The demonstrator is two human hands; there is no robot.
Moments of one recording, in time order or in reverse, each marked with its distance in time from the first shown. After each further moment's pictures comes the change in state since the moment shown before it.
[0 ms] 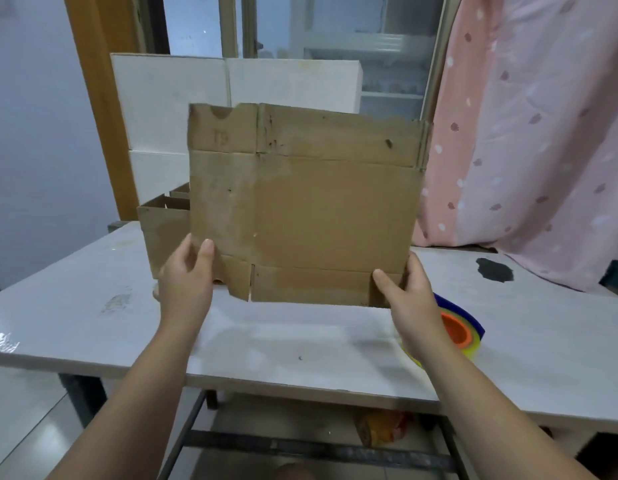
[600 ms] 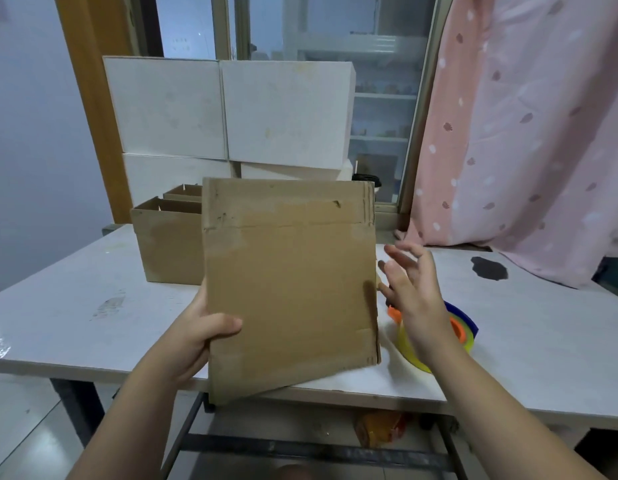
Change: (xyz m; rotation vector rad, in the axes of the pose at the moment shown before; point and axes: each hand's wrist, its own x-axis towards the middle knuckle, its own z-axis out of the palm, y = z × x) left_hand -0.042 -0.008 -0.019 -0.602 -0.748 -0.161; right_hand -0.008 -0.006 -0.016 0.045 -0.041 -0.060
